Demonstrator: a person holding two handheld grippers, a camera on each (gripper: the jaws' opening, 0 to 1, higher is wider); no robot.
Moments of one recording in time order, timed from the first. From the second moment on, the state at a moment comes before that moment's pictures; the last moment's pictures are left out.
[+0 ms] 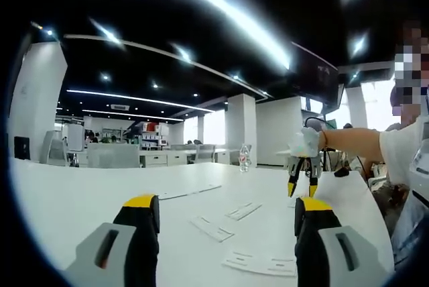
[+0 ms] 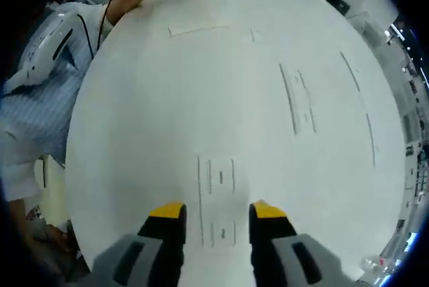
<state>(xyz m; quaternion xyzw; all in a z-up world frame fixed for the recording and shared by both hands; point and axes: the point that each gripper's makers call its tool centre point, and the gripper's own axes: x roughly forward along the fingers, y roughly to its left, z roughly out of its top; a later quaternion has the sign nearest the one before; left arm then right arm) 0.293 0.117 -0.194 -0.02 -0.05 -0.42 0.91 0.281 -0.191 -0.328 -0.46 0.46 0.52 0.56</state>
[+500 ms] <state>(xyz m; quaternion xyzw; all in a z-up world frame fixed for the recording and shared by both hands) 0.289 0.109 -0.205 0.00 -0.02 -0.44 0.90 0.281 -0.194 -0.335 -0.48 0.49 0.51 0.52</state>
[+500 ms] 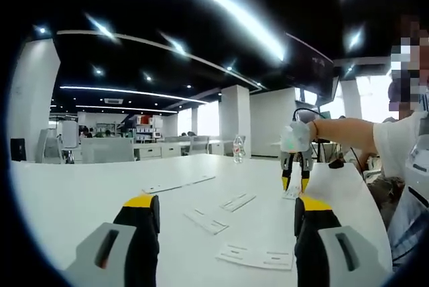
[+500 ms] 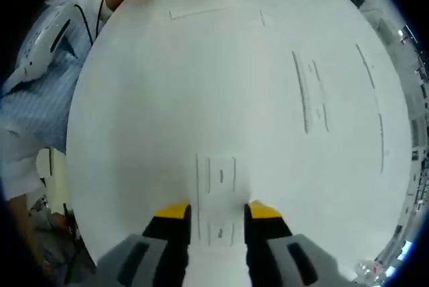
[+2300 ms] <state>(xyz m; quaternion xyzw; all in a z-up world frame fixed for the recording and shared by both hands) 0.294 0.095 -0.232 -0.03 0.02 -0.45 0.89 0.361 -0.190 -0.293 -0.50 0.46 0.45 0.57</state>
